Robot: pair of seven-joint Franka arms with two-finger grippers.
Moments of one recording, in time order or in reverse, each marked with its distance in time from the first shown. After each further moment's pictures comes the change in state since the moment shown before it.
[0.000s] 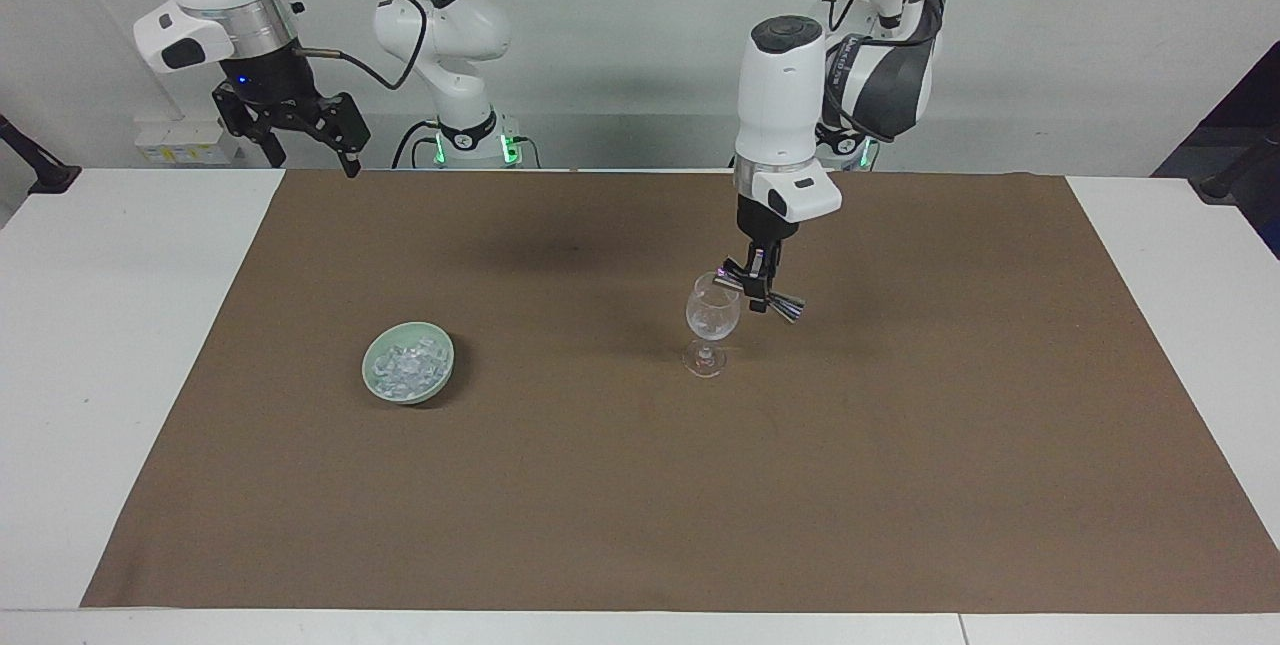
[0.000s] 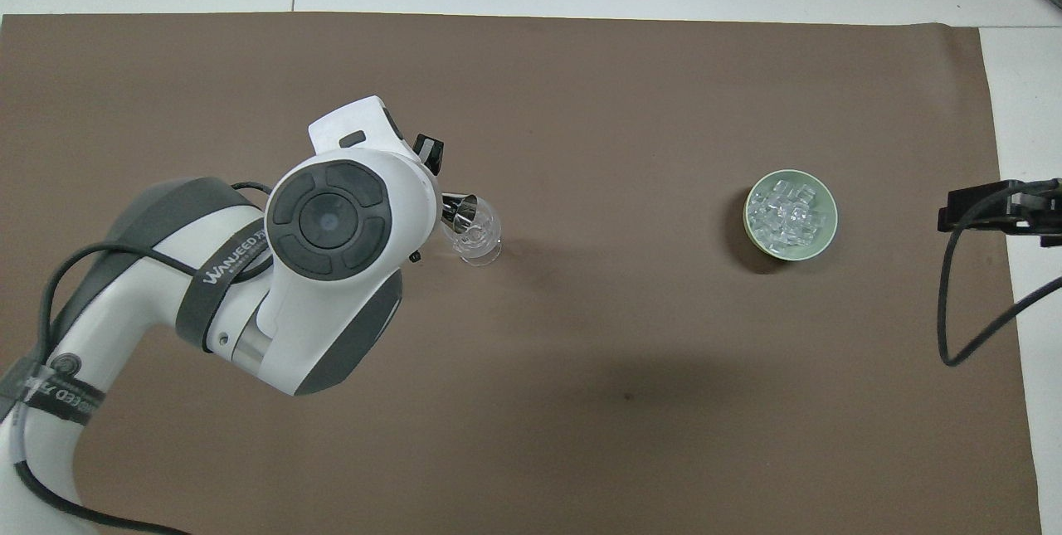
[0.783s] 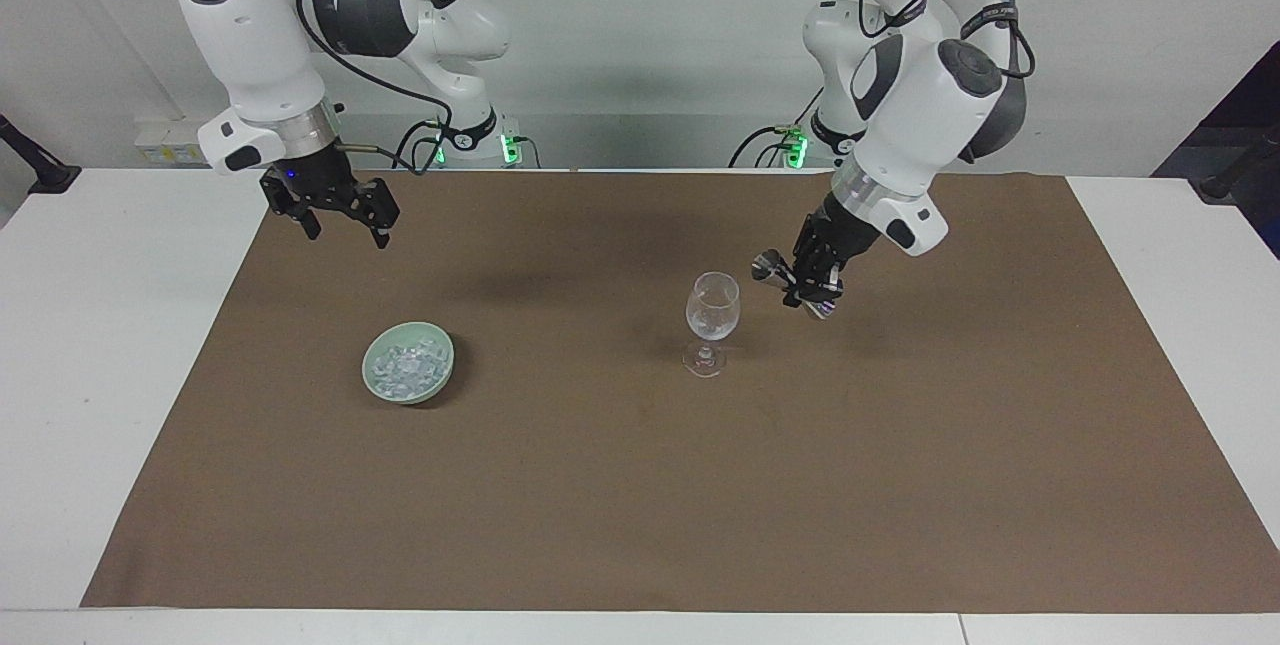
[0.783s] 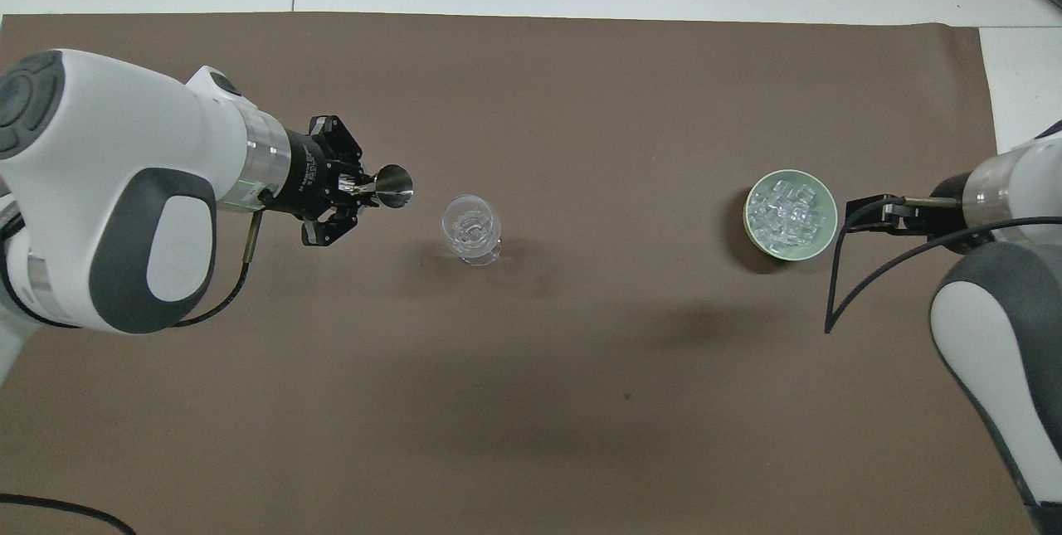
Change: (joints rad) left arm 0.235 -0.035 0.008 0.006 -0.503 -0.133 0.166; right arm 0.023 0.036 0.002 -0.294 0.000 0.330 -0.001
